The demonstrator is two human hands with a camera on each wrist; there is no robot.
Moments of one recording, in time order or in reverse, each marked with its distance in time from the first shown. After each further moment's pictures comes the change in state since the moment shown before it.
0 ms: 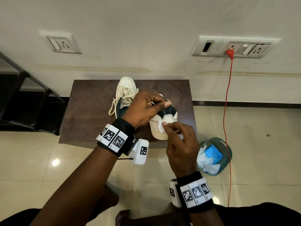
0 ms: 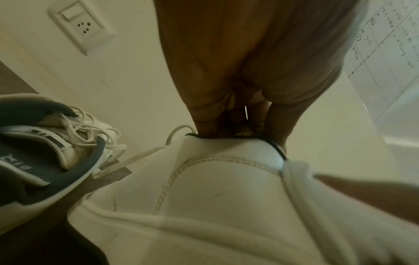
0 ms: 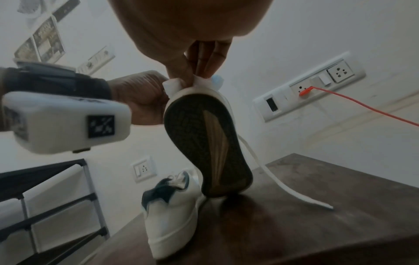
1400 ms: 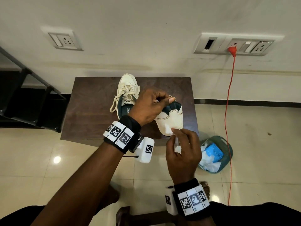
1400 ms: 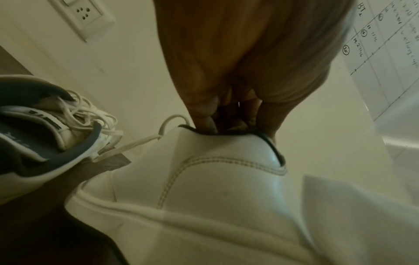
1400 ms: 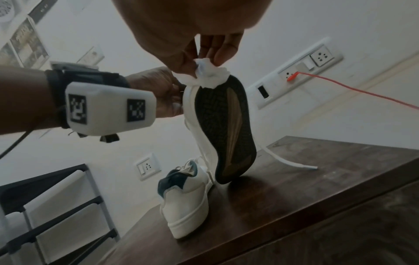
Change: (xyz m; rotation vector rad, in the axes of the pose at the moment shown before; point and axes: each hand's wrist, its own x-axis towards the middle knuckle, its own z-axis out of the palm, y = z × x) left_hand 0.002 0.005 0.014 0.032 0.044 -0.041; right_hand -0.021 -0.018 -0.001 0.009 0.122 0.228
